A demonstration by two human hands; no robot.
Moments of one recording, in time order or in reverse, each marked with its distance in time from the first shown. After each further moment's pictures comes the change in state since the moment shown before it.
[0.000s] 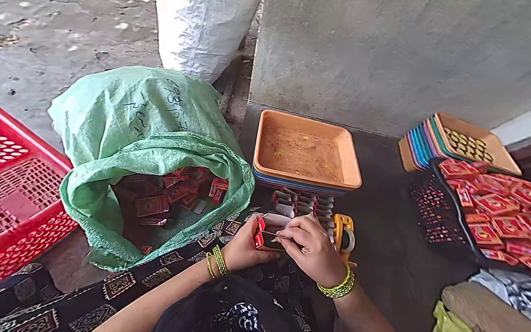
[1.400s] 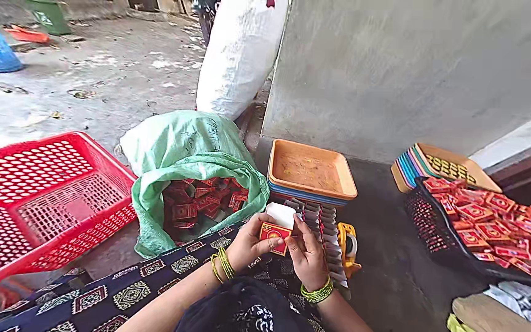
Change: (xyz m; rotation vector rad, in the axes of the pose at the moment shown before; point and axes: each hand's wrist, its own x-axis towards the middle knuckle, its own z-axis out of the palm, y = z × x) left_hand -0.063 0.084 -0.012 -0.033 0.120 0.308; right_hand -0.044 -0.083 0.051 0.536 0.334 -0.010
